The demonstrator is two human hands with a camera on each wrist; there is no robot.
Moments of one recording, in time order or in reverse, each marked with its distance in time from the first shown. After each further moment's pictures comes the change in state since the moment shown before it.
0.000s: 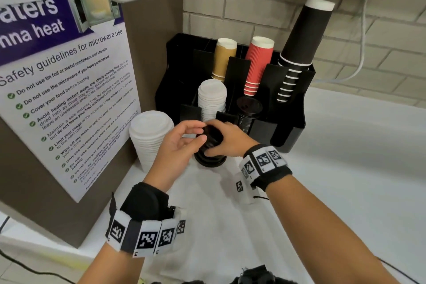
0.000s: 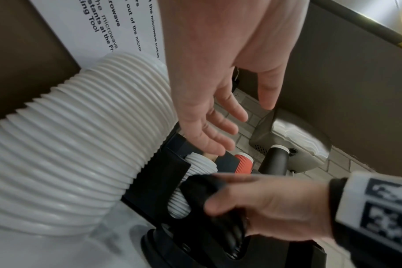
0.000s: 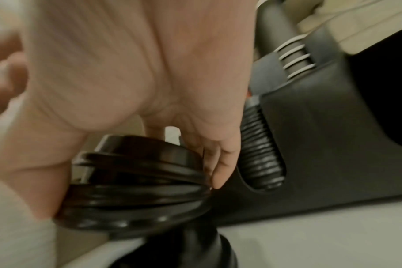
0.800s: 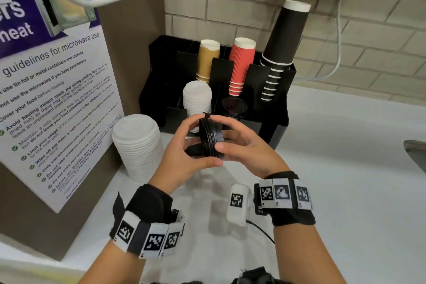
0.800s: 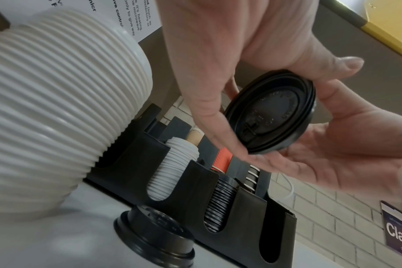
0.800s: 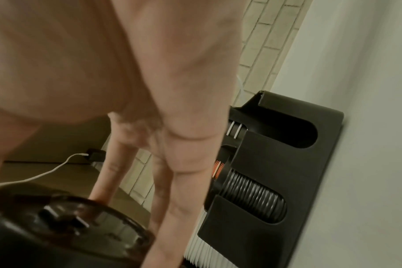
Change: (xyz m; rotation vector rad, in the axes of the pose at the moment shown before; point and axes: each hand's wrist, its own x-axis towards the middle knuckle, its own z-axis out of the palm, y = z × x) left_hand 0.000 -0.002 0.028 0.016 -0.185 0.180; right_hand -0.093 -0.013 -0.024 0.954 0.090 -0.130
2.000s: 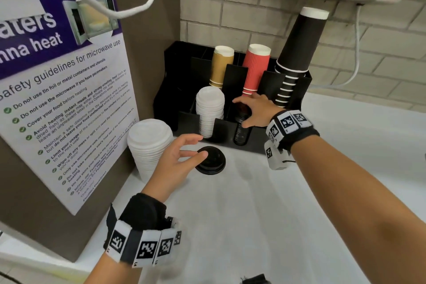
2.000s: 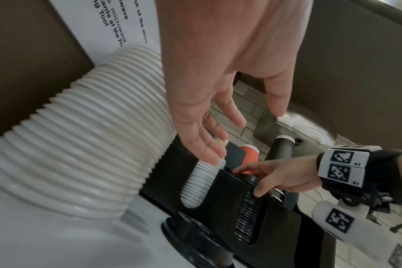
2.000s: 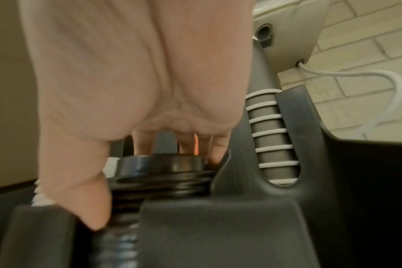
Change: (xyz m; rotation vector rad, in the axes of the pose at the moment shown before) left_hand -0.008 -0.005 -0.031 0.093 0.128 -0.283; right_hand 0.119 -0.028 -0.072 -1.396 0.014 0.284
